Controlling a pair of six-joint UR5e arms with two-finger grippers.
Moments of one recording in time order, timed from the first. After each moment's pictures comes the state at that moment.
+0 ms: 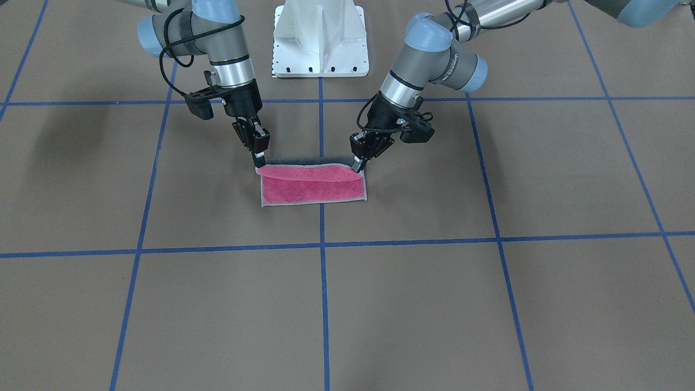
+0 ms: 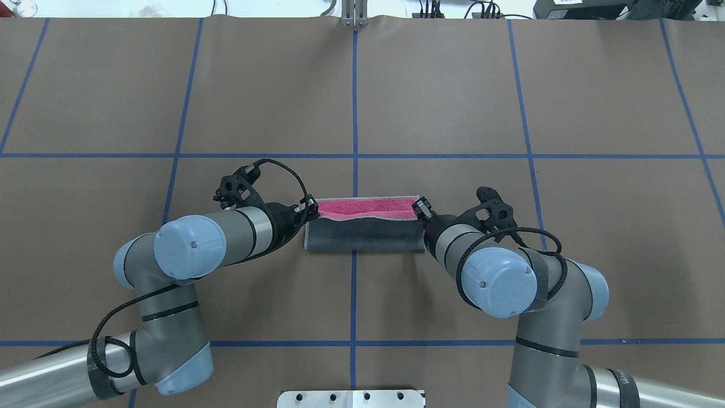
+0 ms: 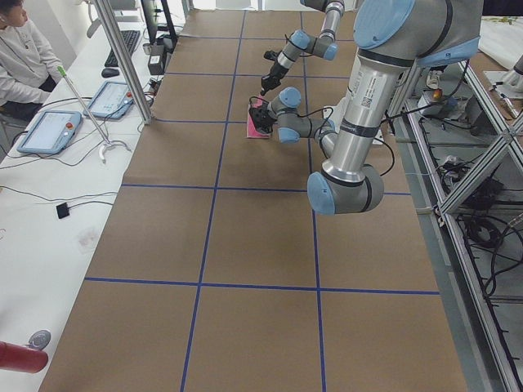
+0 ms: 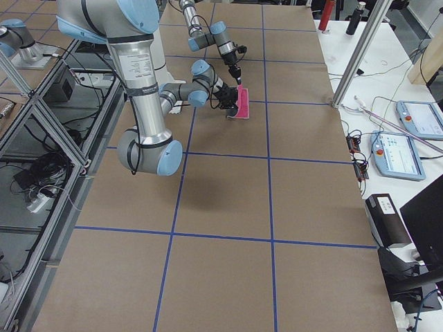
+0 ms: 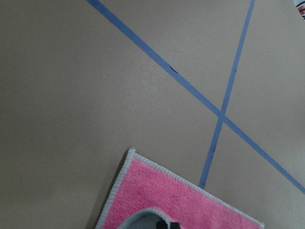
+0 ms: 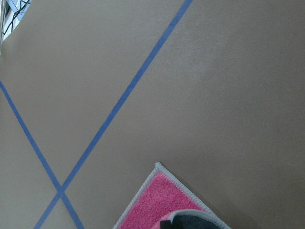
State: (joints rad) left arm -0.40 -2.03 -1.63 -2.34 -1.49 -1.88; right arm 0.32 -1.22 1.85 -1.19 1.25 2.25
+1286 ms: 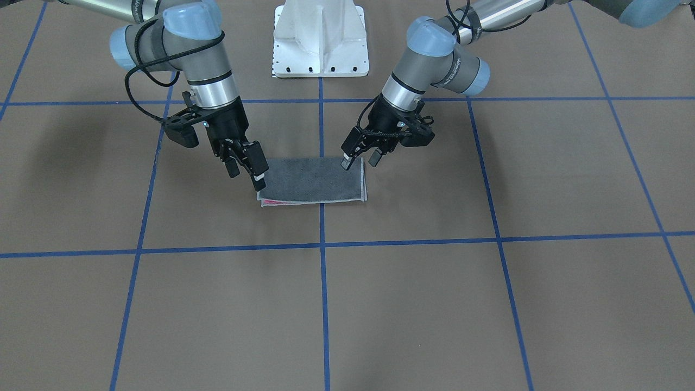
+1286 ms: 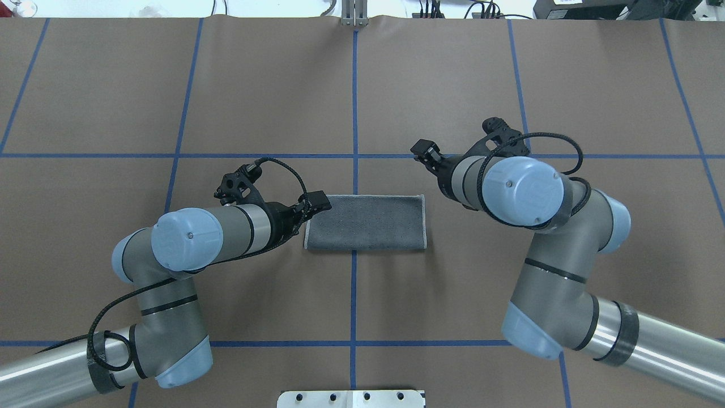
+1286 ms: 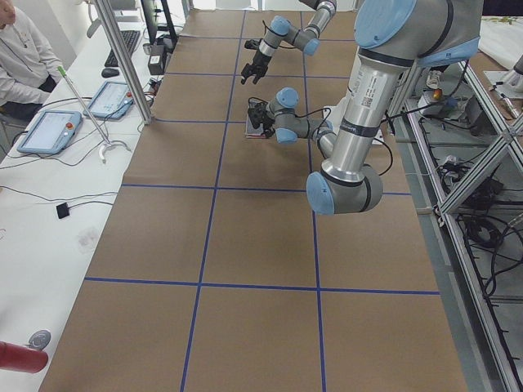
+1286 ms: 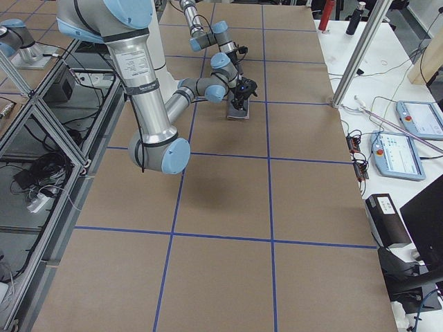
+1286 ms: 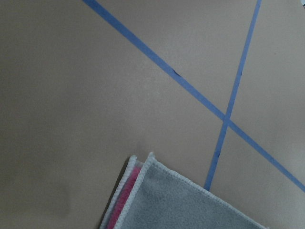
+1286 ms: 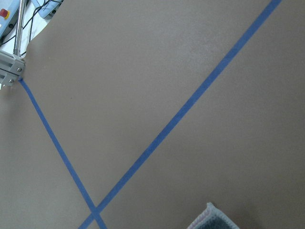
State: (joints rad) left arm -0.41 -2.03 -1.63 -2.36 -1.58 -1.87; right arm 0.55 -1.16 1.82 -1.22 1.54 1.92
